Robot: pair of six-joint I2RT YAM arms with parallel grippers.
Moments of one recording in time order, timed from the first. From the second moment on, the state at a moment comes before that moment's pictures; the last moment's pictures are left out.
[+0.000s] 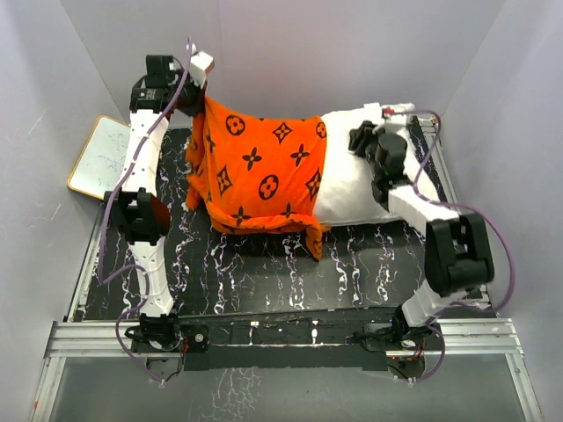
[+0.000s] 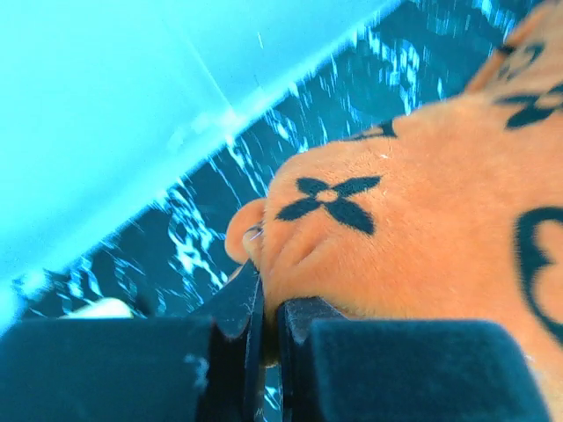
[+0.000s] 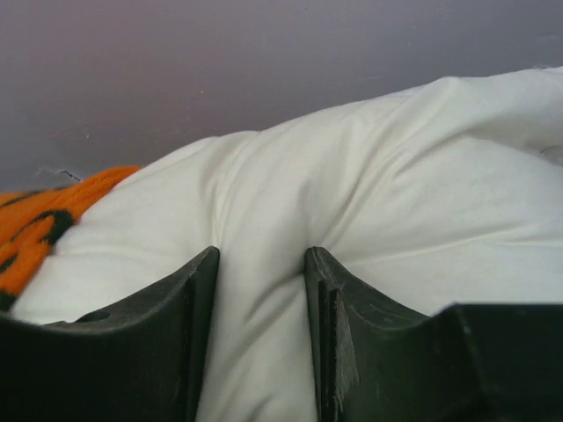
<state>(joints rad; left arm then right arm) -0.06 2.21 2.42 -0.89 0.40 0.45 0.17 1.69 1.11 0.49 0.07 0.25</state>
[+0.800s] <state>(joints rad) -0.22 1.30 1.70 -0.78 0.54 0.28 0.33 1.10 0.73 0.44 0.31 0.40</state>
